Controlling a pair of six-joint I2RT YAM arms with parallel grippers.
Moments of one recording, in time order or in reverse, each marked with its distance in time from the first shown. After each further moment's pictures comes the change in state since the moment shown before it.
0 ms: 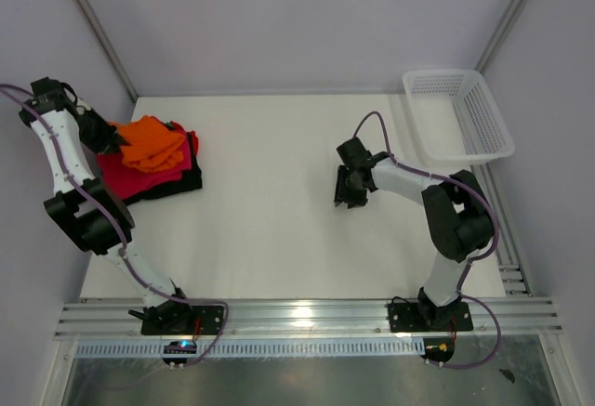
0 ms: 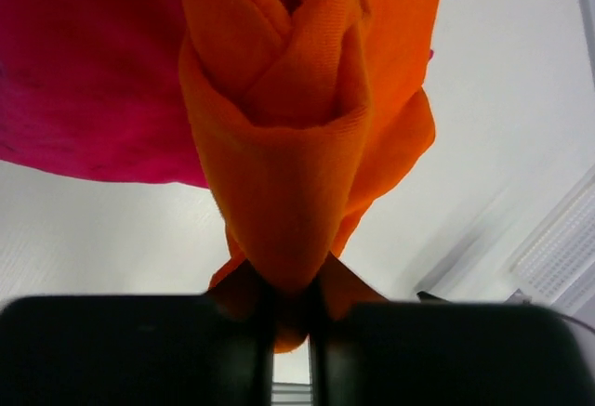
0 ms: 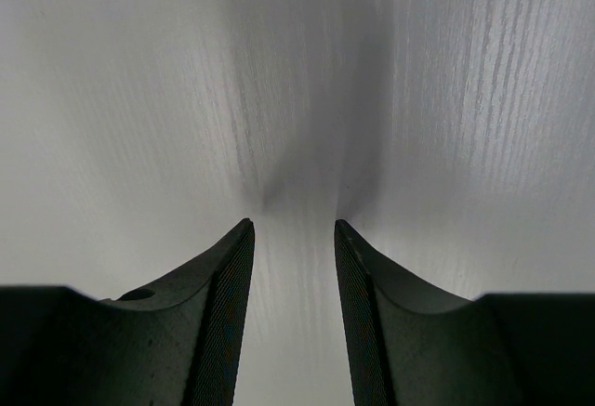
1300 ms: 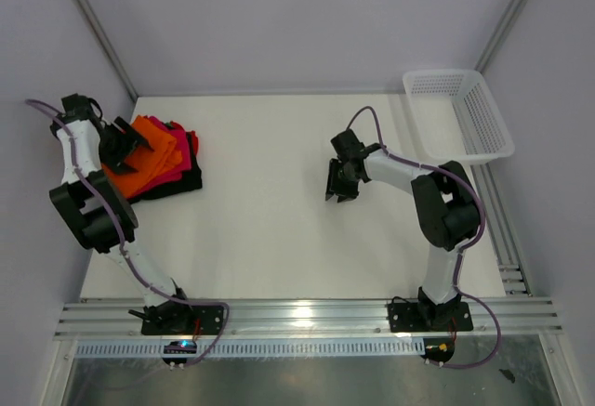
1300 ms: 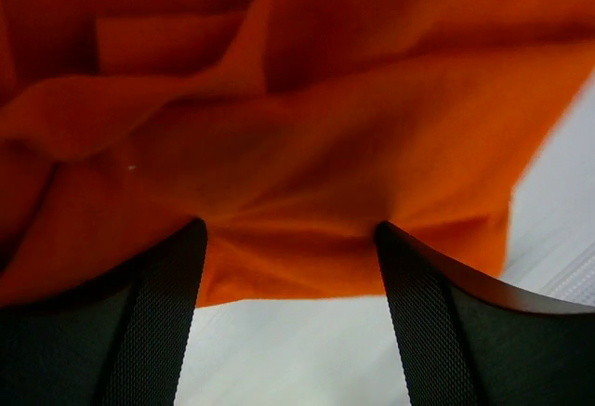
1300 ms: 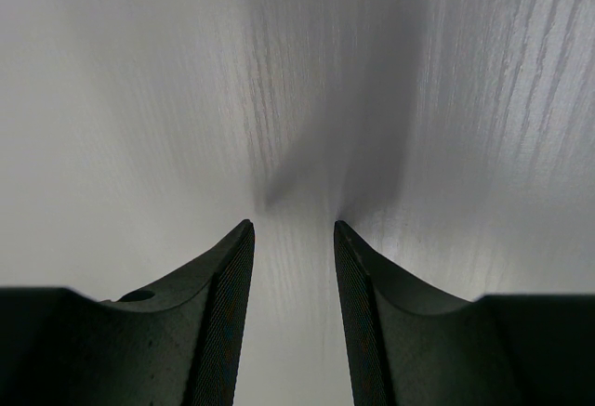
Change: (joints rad) left arm -0.050 -0.031 -0.235 0.214 -0.081 -0.064; right arm -0.003 0.113 0.128 -0.012 -0.089 0.003
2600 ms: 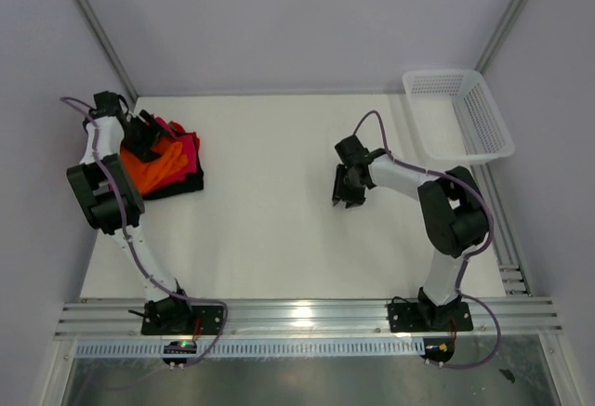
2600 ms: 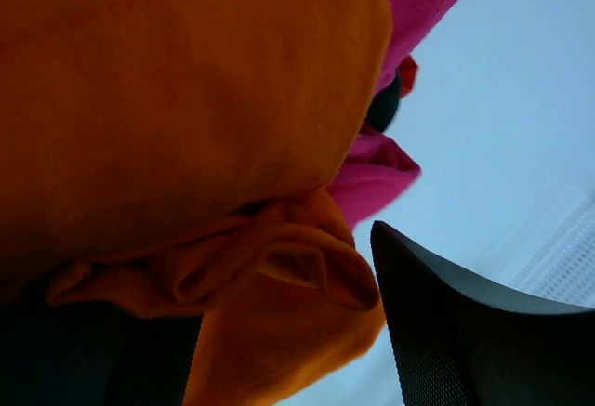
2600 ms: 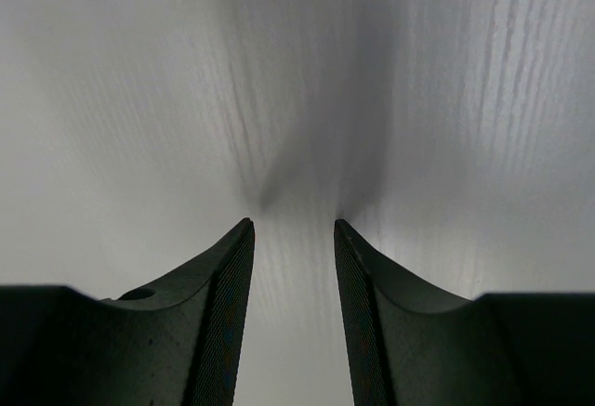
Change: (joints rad) left arm -0.113 0.198 0.022 0.214 0.050 -0.089; right arm 0.000 -0.059 -0.066 -0.019 0.060 0.027
